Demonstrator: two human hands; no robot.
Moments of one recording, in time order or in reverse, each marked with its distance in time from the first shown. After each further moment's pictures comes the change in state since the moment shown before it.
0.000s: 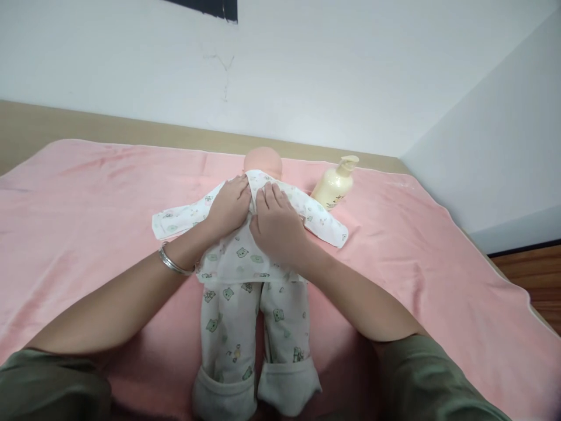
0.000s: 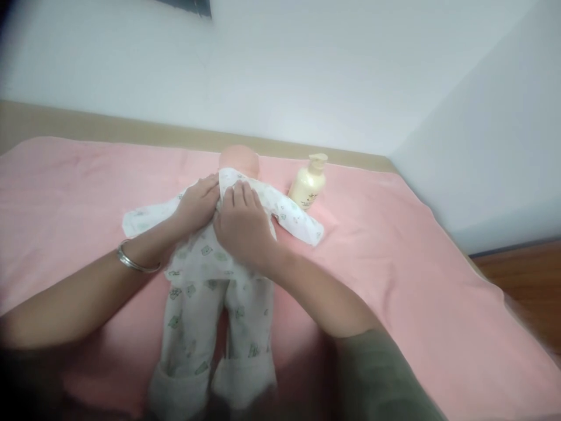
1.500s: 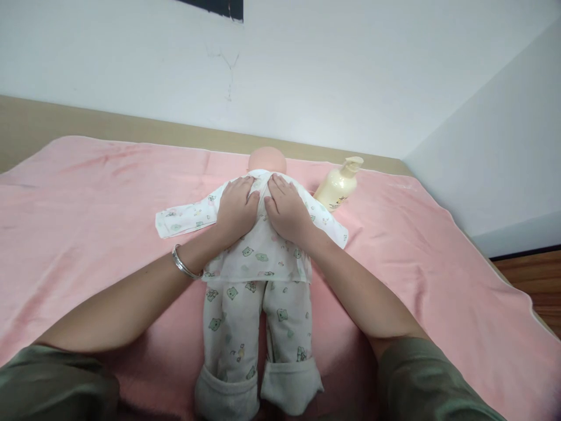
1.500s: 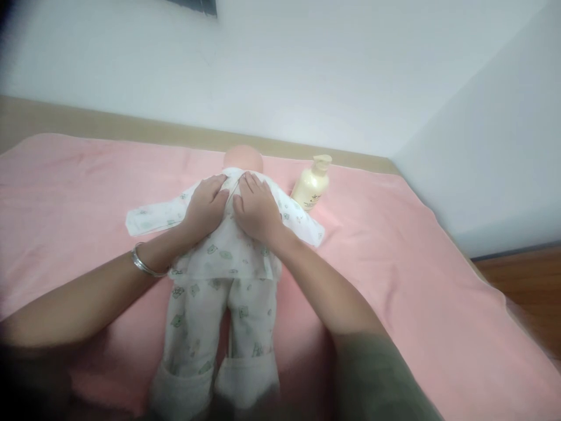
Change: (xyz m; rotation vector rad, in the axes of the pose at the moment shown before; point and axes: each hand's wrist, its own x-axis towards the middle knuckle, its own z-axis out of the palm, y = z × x) left_hand -0.010 0.000 0.021 -0.012 0.152 -0.034; right_hand 0.027 0.033 0.003 0.234 -0.105 0.121
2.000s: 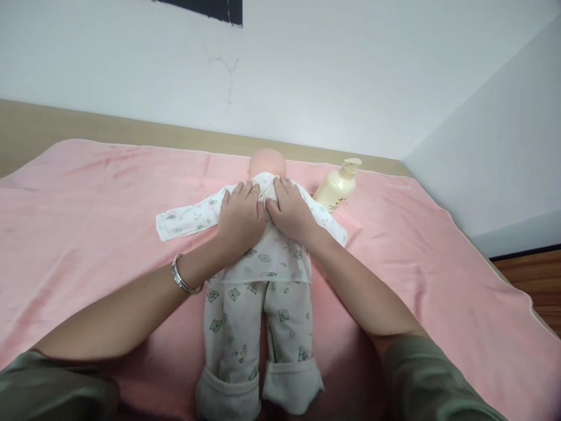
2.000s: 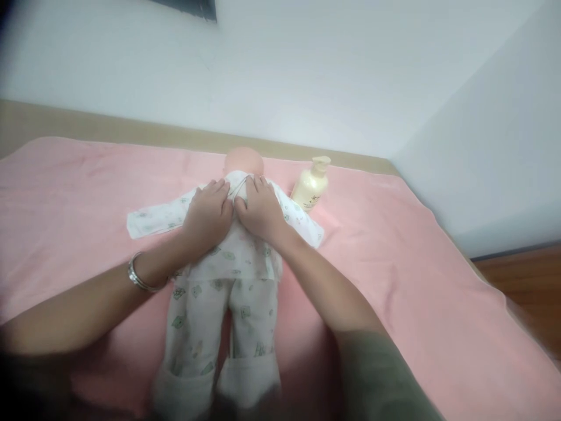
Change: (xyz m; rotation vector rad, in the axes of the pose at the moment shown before) left_hand -0.024 0.015 -0.001 0.141 0.000 0.065; right_hand 0.003 0.008 -0.003 -0.014 0.025 0.050
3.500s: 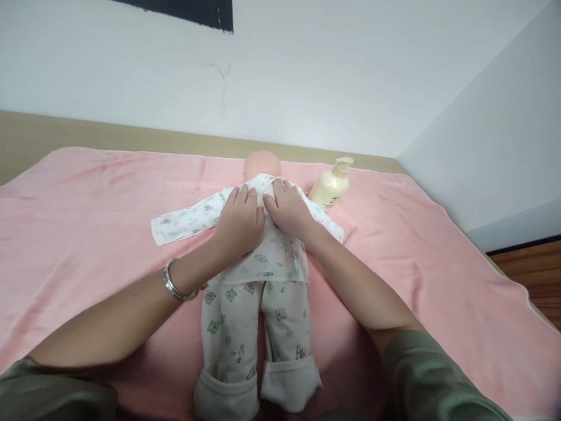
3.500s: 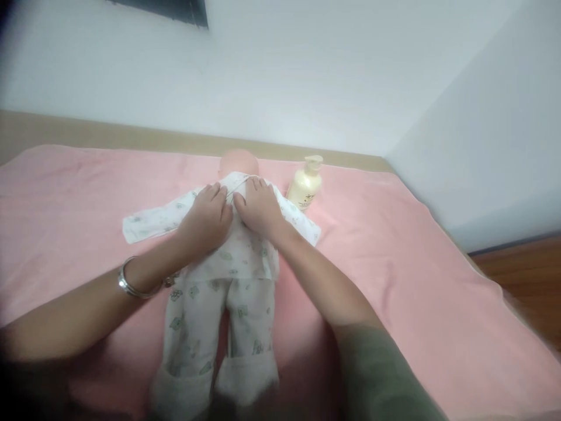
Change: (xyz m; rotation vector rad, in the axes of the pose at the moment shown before) left_hand -0.003 0.004 -0.005 0.119 0.004 0.193; right_hand 0.005 0.001 -0.007 -0.070 0.022 0.008
